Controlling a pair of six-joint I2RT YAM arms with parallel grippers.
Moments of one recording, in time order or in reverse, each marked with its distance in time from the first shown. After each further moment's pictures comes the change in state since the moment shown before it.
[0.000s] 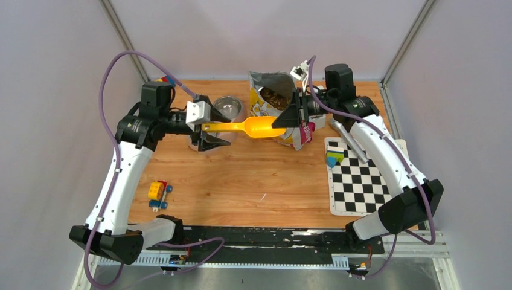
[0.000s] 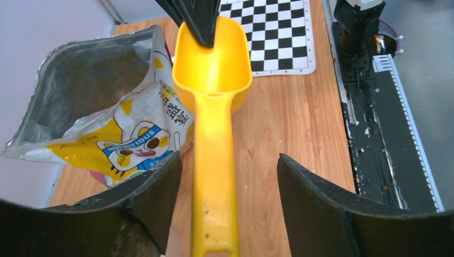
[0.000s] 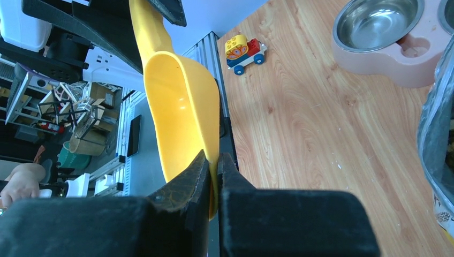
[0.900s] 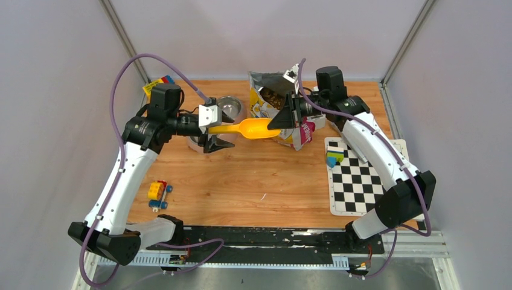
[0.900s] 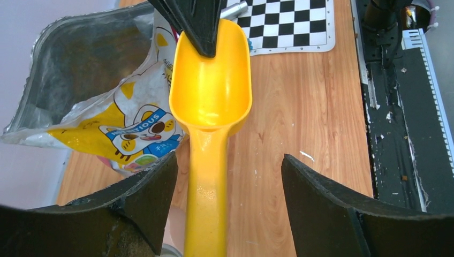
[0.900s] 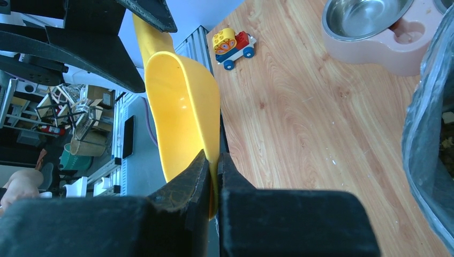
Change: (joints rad) left arm -0.079 -0.002 -0.031 0.052 -0.174 -0.016; right arm 0.023 0.054 -0.011 0.013 0.053 0.000
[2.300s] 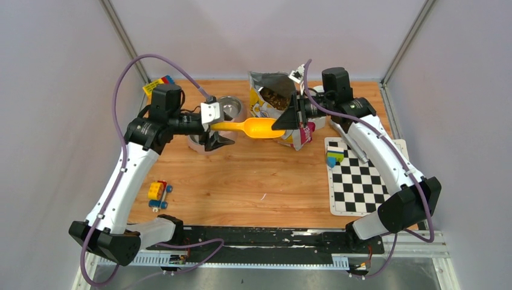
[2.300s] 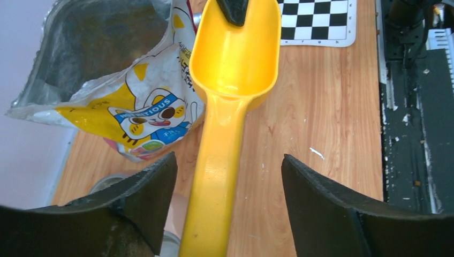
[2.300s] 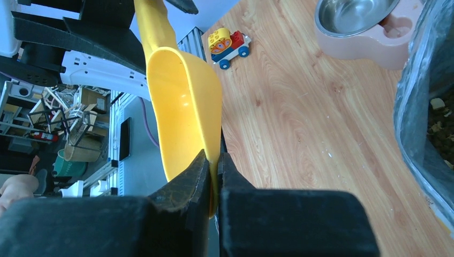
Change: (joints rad) left arm 0.001 -0.004 -0.040 0.066 -0.064 -0.055; right arm -0.020 -0.045 -0.021 -0.029 0.008 -0.011
